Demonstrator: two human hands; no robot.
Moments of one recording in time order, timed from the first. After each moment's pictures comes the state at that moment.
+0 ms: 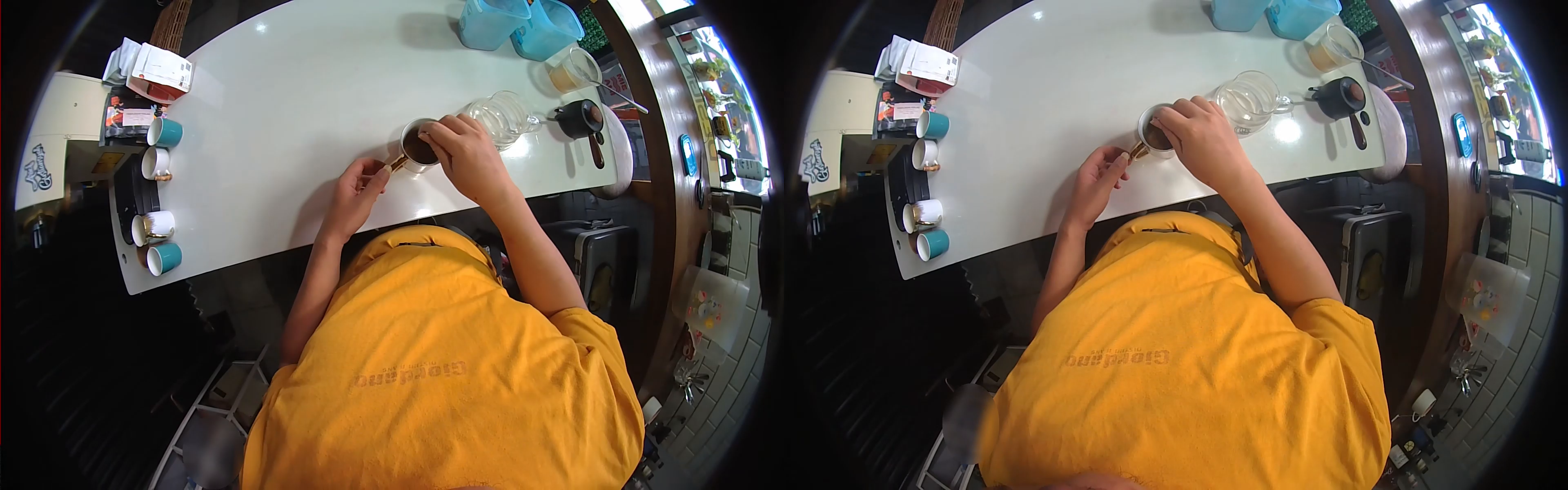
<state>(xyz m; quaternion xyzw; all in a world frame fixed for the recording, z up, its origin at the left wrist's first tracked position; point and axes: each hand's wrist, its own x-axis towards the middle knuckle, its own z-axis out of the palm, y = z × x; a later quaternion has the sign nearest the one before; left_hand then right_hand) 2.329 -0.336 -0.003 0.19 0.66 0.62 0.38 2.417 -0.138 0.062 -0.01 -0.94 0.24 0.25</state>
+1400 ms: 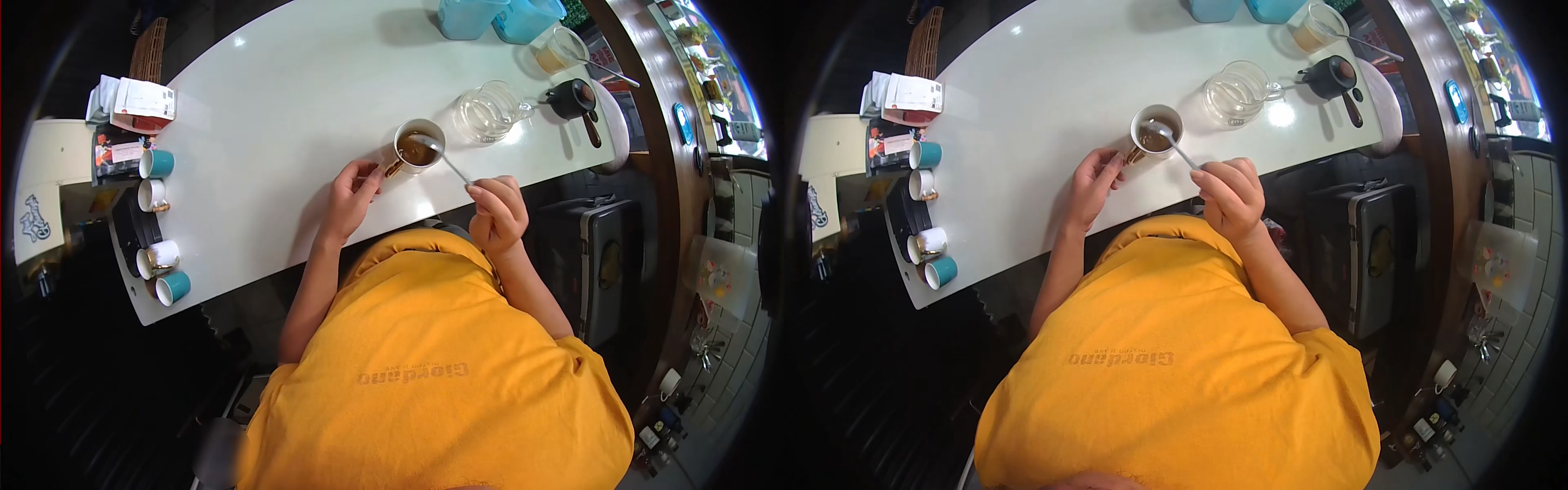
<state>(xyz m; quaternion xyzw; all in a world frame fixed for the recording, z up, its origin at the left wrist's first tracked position) 2.312 -0.333 -0.010 0.19 0.66 0.60 0.41 2.488 -0.172 0.040 -0.03 -0.84 0.23 0.49</state>
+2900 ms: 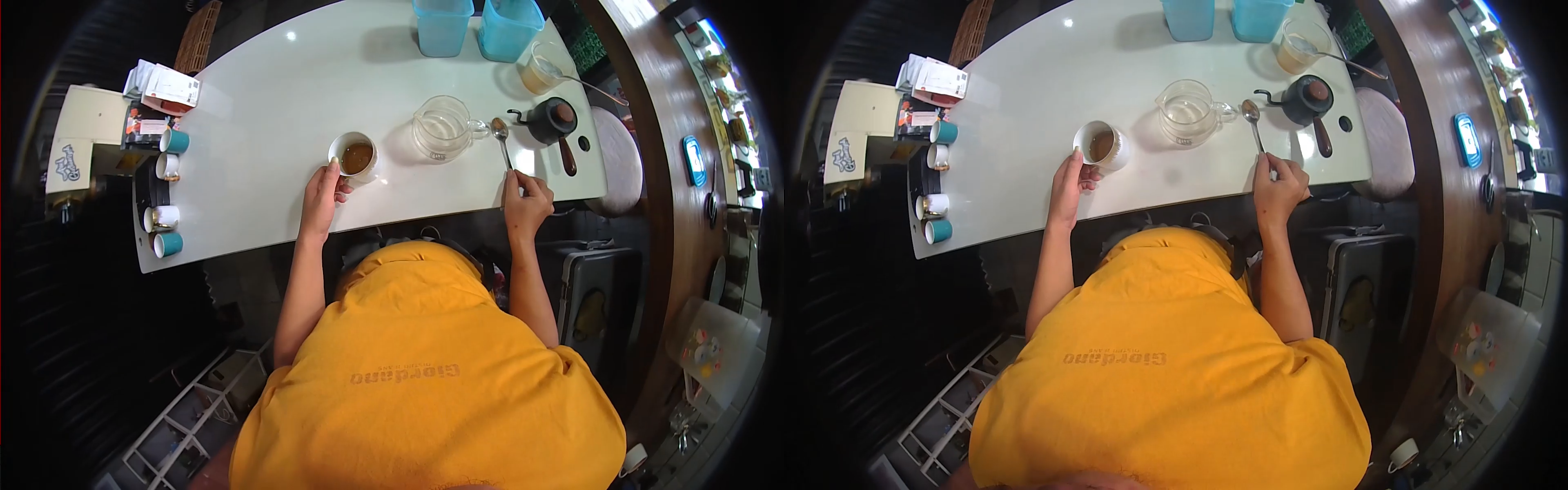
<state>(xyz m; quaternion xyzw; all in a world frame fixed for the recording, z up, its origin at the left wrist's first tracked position) 2.370 -0.279 0.006 0.08 0.74 0.61 0.28 2.581 -0.013 -0.047 -0.46 -0.78 0.24 0.34</state>
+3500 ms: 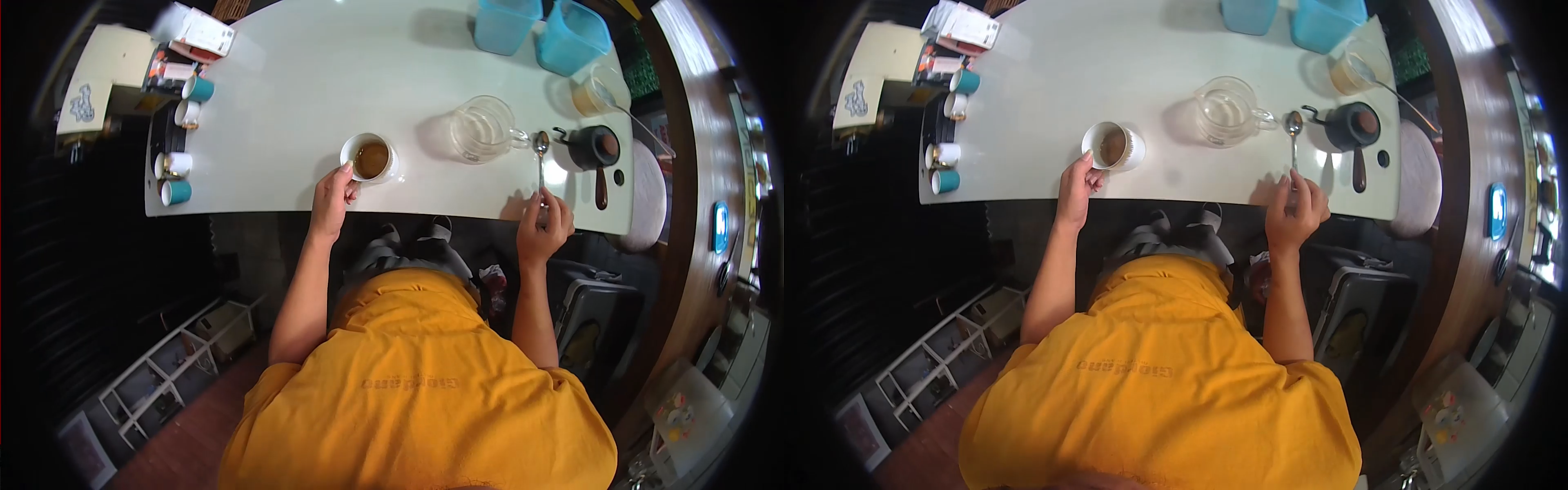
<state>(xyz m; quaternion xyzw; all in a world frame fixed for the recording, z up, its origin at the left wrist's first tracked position) 2.396 -0.300 0.008 0.02 0.71 0.66 0.25 2.582 -0.021 -0.039 -0.32 -0.84 0.16 0.40</state>
